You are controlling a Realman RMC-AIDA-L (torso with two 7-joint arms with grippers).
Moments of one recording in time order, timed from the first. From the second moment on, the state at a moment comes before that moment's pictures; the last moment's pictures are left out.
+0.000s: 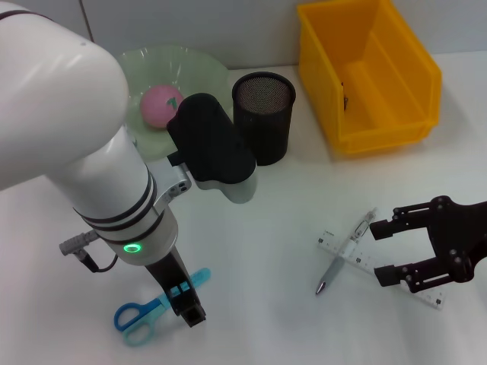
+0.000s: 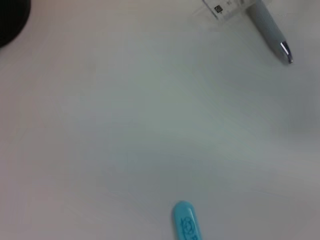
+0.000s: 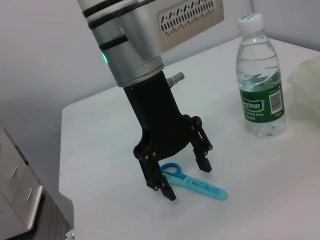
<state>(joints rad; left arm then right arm) -0.77 -2.08 1.92 1.31 2.54 1.56 -2.71 0.47 1.98 -0.70 -0.86 -2.17 -1.90 1.47</state>
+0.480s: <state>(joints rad) -0.77 -2.08 1.92 1.29 2.55 1.54 -2.70 0.48 1.98 -0.71 -0.87 -2.17 -1.90 1.48</state>
